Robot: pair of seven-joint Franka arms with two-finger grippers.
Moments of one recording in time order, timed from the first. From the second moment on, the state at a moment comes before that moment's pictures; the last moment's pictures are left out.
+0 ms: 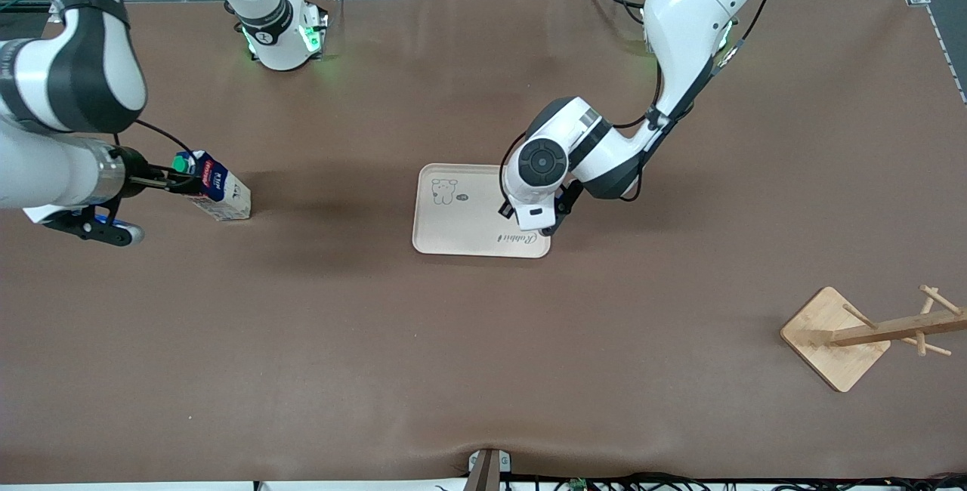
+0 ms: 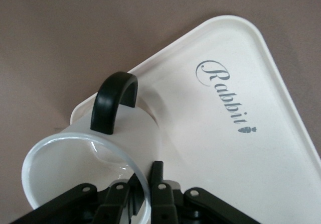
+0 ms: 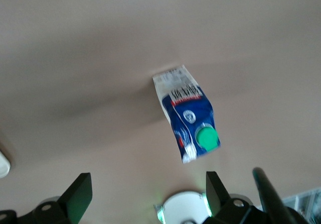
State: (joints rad) left arm -0.38 0.68 -0.42 -1.64 0.05 2.12 -1.73; right arm 0.01 0.17 0.02 -1.72 -0.05 1.53 0.31
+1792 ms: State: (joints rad) left arm -0.15 0.41 -0.39 -1.40 0.21 1.69 -1.45; right arm -0.14 0.01 0.01 -2.22 -0.06 2.02 -0.09
